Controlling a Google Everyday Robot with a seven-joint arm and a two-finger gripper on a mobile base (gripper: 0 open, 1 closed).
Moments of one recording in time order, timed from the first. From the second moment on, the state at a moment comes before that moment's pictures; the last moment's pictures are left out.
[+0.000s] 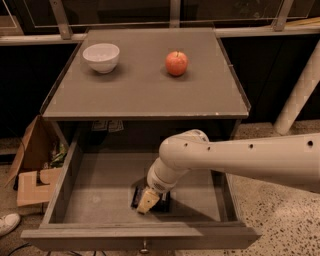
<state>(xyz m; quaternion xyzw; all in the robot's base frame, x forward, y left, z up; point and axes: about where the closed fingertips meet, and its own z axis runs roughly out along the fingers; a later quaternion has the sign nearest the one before) 0.483 0.017 0.574 -0.57 0.80 0.14 0.14</state>
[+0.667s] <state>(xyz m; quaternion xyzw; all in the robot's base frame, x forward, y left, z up) 0.483 0.017 0.583 -0.57 0.80 0.14 0.14</state>
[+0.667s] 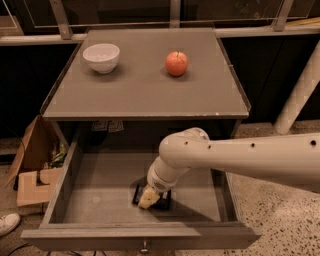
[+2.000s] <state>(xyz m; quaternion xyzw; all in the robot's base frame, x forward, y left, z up) 0.489 0.017 0.631 -0.58 0.79 0.13 0.14</state>
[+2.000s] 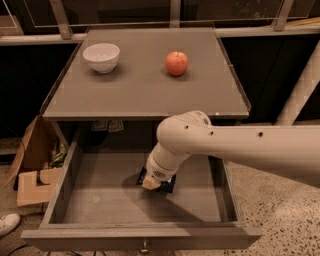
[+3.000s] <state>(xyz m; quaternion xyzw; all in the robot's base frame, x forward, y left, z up) 0.485 -0.005 0.723 -0.58 0.80 0.08 0.15</state>
